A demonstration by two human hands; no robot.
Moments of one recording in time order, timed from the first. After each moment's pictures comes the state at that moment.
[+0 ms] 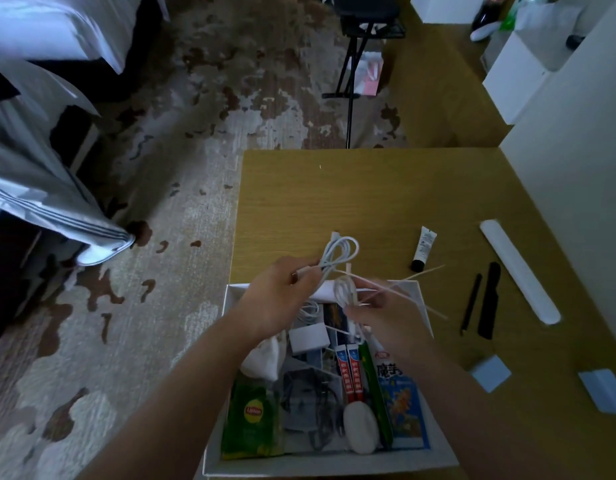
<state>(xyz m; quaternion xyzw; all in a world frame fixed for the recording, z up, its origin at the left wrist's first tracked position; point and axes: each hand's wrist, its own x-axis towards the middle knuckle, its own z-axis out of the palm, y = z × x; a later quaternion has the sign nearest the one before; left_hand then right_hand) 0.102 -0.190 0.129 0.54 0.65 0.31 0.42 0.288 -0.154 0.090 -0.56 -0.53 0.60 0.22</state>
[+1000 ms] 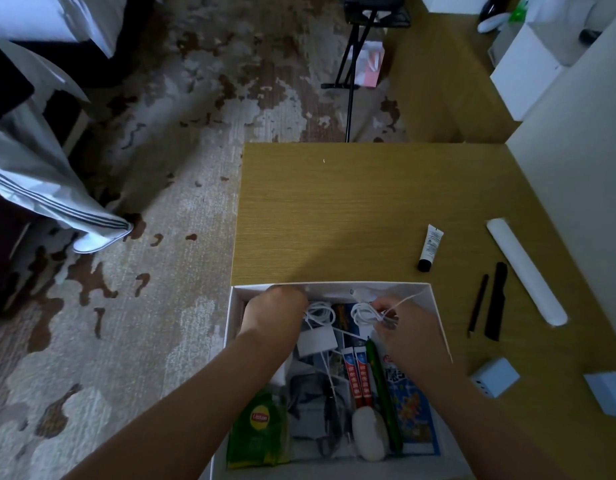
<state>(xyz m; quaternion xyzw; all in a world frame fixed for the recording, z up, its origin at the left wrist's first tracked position) 0.101 -0.189 0.079 0.65 0.74 -0.08 0.19 0.306 -0.155 0.056 -0.60 -0.73 0.32 0.11</state>
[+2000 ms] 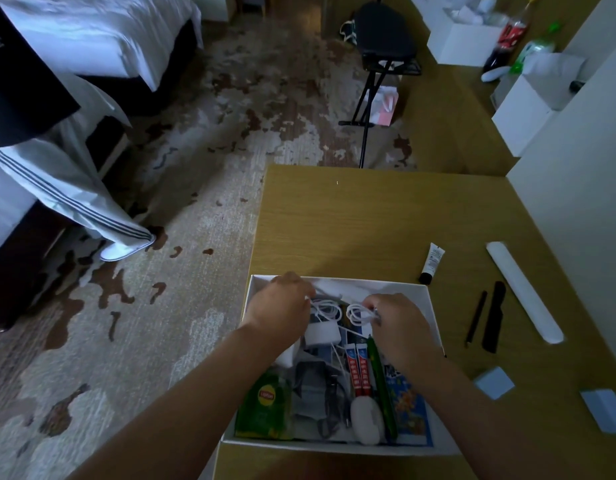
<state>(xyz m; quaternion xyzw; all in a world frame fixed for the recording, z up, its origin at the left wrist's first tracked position) 0.098 -0.224 0.101 0.64 0.74 0.13 0.18 0.297 -0.165 0.071 -0.52 -0.83 0.20 0.08</state>
